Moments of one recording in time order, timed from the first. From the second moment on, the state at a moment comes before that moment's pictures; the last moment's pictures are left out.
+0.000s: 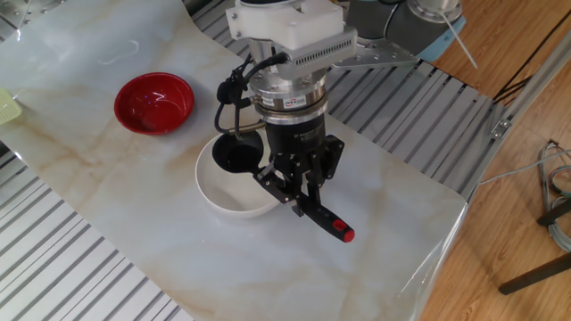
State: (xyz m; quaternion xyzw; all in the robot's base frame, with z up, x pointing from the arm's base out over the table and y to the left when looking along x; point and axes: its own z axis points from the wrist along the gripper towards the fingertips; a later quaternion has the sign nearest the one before) arm 0.555 0.208 0.190 -0.57 0.80 0.10 0.19
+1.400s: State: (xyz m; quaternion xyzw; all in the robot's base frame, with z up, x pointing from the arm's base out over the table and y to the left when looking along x) arm 0.546 0.182 0.193 -0.57 0.80 0.09 0.18
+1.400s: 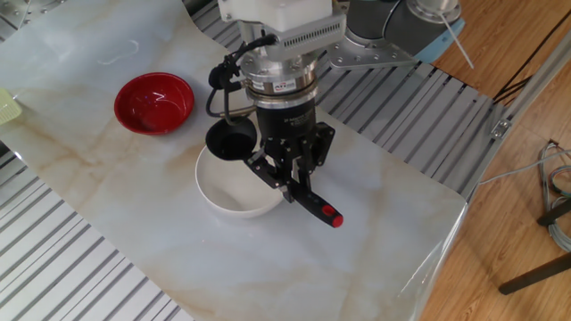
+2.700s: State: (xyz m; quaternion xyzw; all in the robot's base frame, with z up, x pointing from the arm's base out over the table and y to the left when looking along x) arm 0.546 0.169 0.196 -0.56 0.80 0.08 0.18
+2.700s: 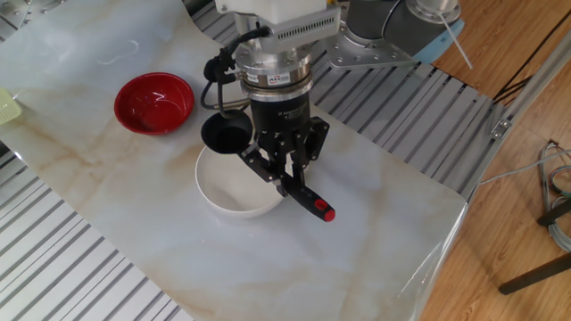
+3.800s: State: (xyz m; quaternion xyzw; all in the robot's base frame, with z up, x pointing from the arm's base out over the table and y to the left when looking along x) arm 0.541 0.146 0.196 -0.57 0.80 0.08 0.18
